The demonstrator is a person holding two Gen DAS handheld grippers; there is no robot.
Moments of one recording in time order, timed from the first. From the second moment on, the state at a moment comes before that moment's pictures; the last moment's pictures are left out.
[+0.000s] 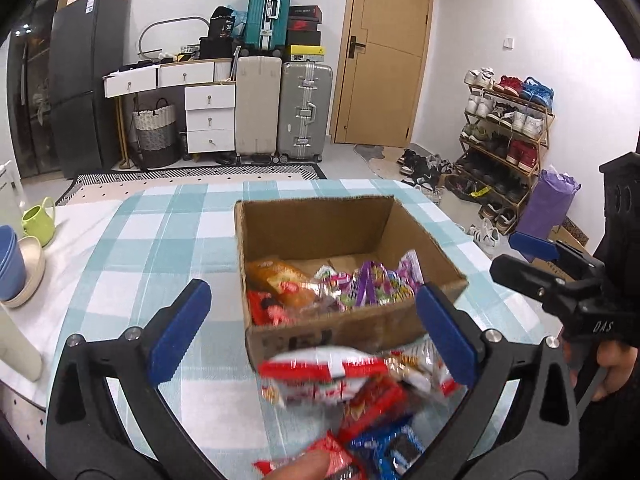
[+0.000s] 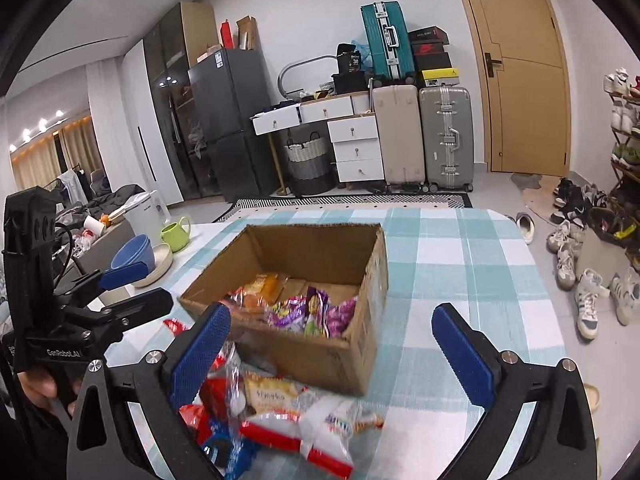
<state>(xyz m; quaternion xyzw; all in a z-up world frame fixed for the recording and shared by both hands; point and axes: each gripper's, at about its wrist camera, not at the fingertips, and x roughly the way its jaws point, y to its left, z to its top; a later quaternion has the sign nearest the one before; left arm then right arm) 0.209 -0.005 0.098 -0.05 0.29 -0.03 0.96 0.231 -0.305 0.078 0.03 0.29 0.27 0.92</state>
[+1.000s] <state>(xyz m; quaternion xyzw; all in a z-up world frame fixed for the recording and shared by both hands) 0.149 0.016 0.031 -0.07 0.36 -0.01 0.93 0.193 -0.286 0.015 0.01 0.37 0.29 0.88</state>
